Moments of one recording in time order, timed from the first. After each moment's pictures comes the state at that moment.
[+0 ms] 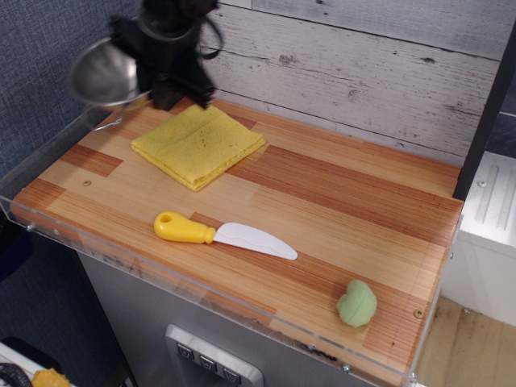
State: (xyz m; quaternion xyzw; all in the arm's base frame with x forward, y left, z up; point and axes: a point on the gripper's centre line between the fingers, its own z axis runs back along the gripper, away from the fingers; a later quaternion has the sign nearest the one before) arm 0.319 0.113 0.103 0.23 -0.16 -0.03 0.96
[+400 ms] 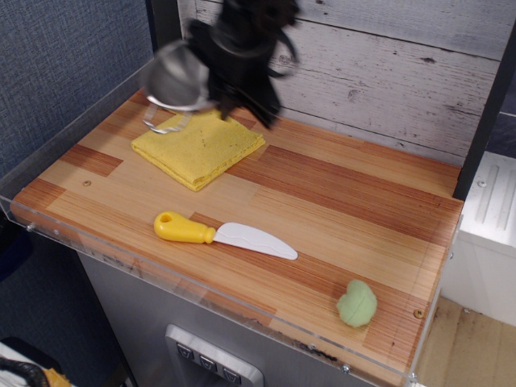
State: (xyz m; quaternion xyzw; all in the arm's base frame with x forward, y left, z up) arm 0.330 0.042 0.097 0.22 -0.17 -0.15 0.95
